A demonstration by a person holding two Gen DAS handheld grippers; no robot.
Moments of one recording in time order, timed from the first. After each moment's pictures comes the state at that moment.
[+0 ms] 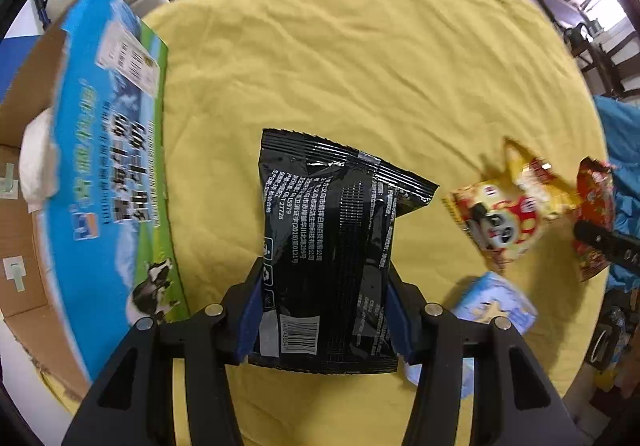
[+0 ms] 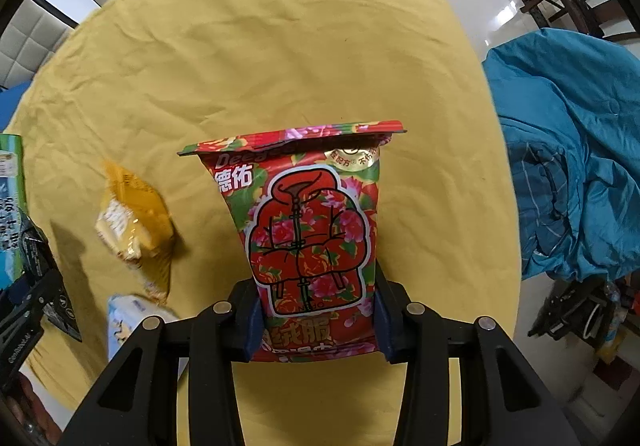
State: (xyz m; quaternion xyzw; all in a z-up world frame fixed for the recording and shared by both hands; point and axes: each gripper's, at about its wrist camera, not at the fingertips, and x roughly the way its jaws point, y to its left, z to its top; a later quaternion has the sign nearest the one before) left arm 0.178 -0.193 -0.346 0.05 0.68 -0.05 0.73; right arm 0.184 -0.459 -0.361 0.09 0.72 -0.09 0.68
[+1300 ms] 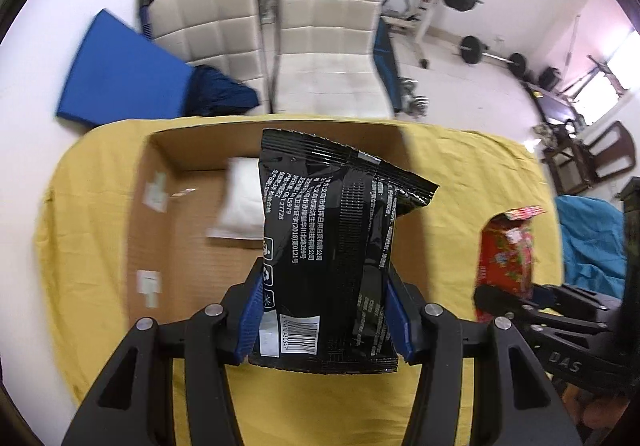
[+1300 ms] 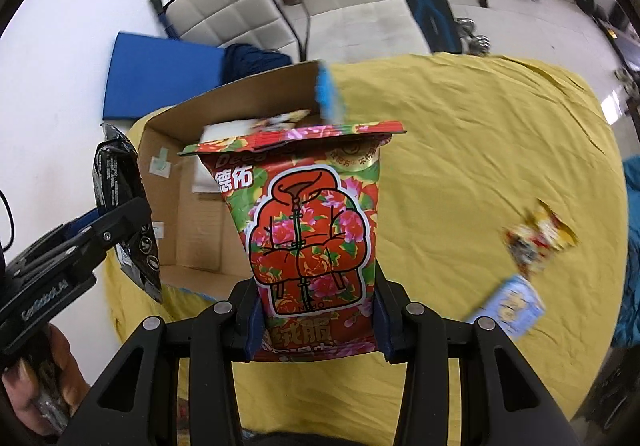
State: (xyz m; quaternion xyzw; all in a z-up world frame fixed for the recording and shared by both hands) left arm 0.195 0.094 -0.161 -0.04 0.58 -0.03 0.81; right arm 0.196 -0.097 -0.186 0.09 0.64 0.12 0.75
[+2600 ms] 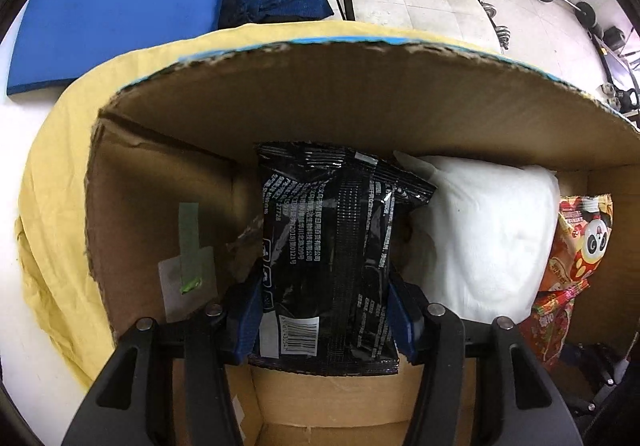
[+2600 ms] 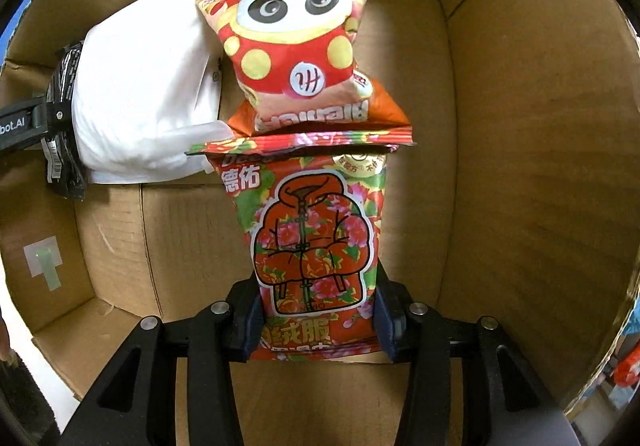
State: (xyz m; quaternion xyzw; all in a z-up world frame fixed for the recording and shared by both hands) left arm 0.331 0.201 -0.334 0.00 0.71 0.02 0.70; right arm 0.261 0.031 -0.386 0.01 0.76 0.04 0.65
